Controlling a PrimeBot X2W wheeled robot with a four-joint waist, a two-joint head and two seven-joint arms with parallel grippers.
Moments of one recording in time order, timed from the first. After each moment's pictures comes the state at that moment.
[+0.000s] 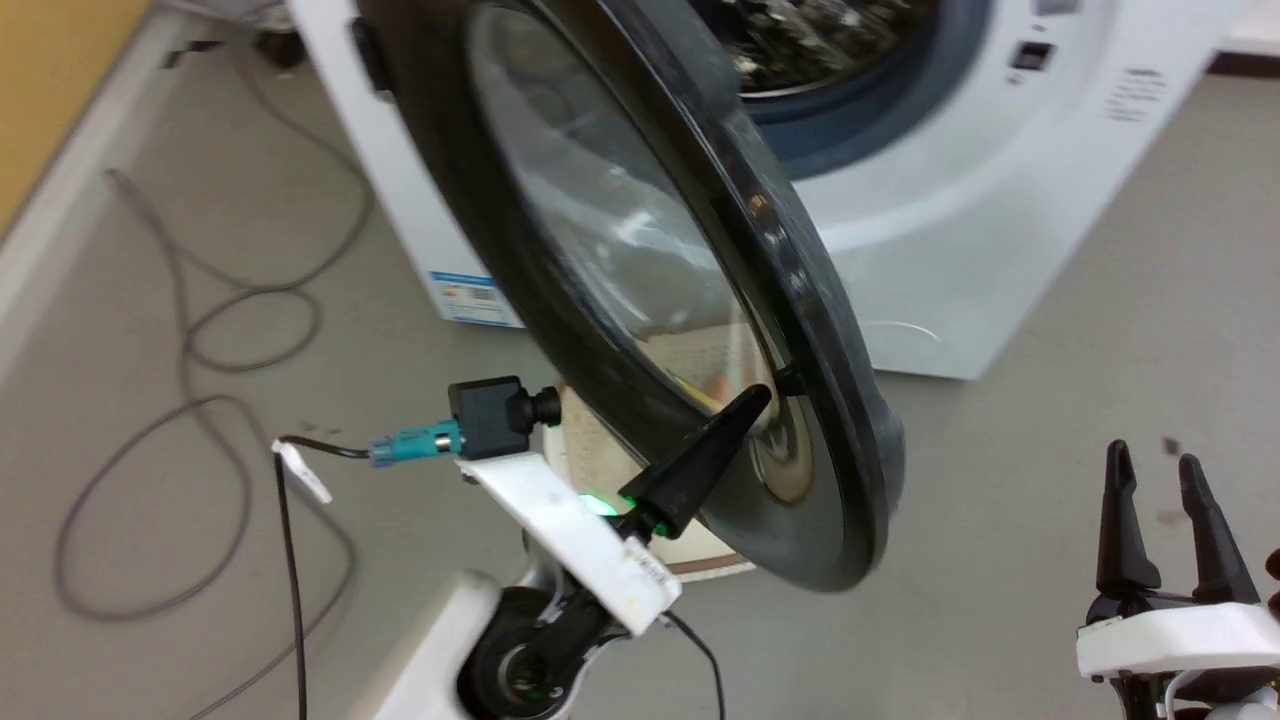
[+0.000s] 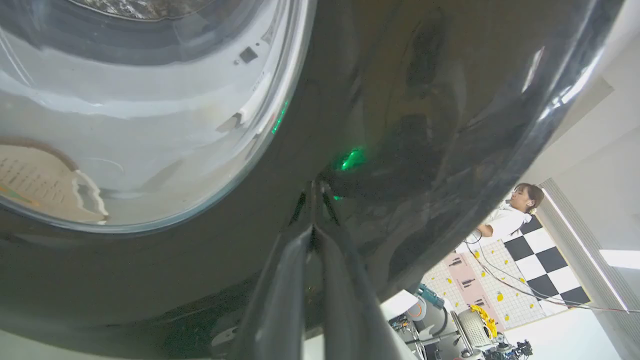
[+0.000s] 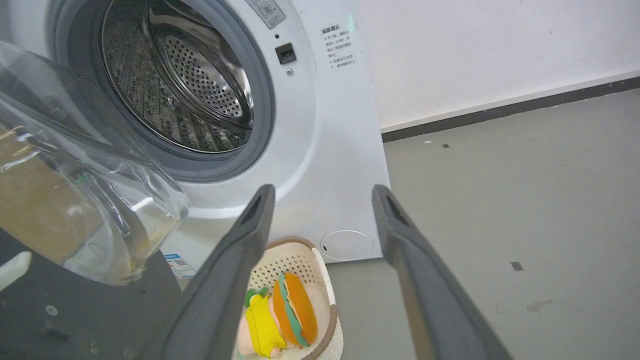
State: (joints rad) left arm -0.35 0.12 -0.52 -0.01 -1.26 -0.13 0.19; right arm -0.09 -0.05 -0.18 0.19 0.32 0.13 -0.26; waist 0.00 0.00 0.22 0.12
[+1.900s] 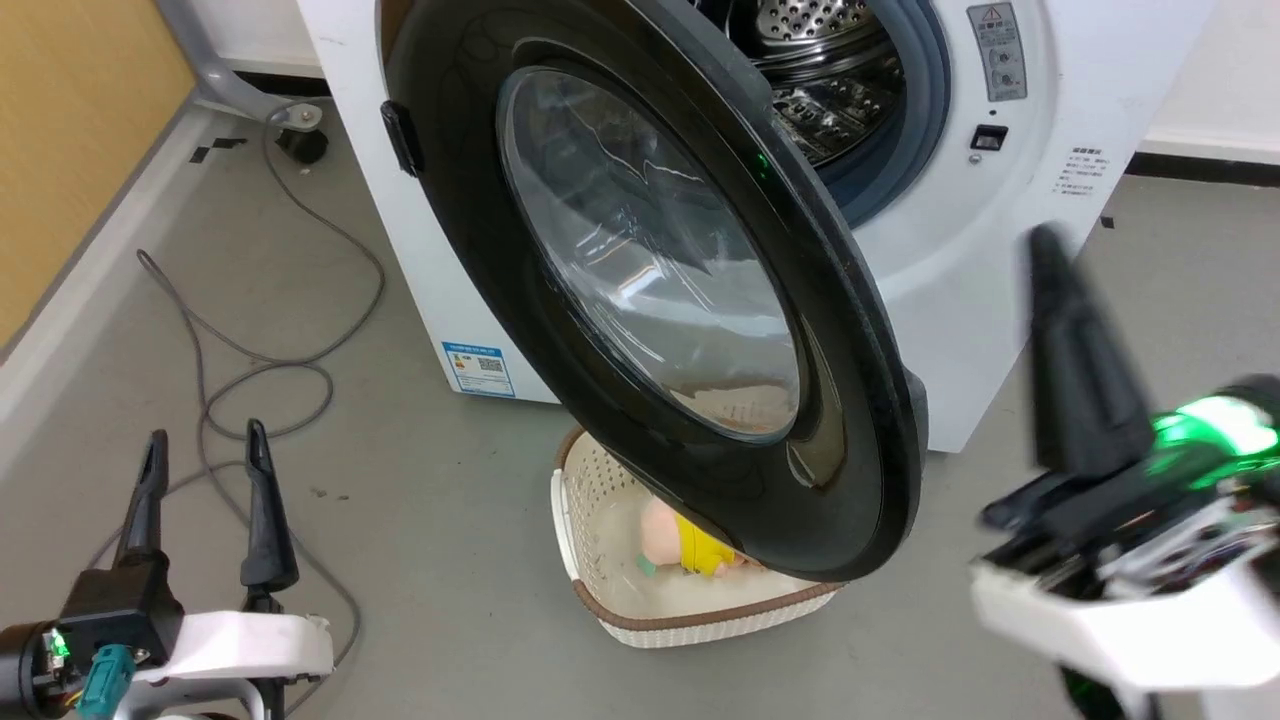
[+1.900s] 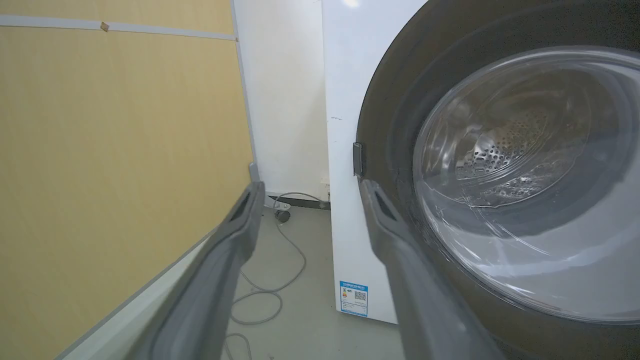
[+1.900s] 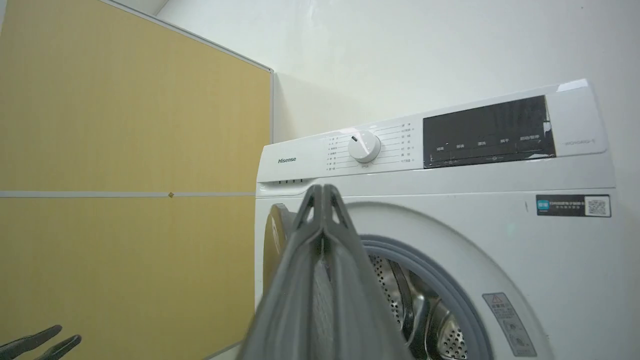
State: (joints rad) left arm -0.02 0.32 -0.06 -0.06 -0.29 0.25 -0.26; right arm -0.22 -0.12 0.17 -0.36 0.27 0.13 -0.26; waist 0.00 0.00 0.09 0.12
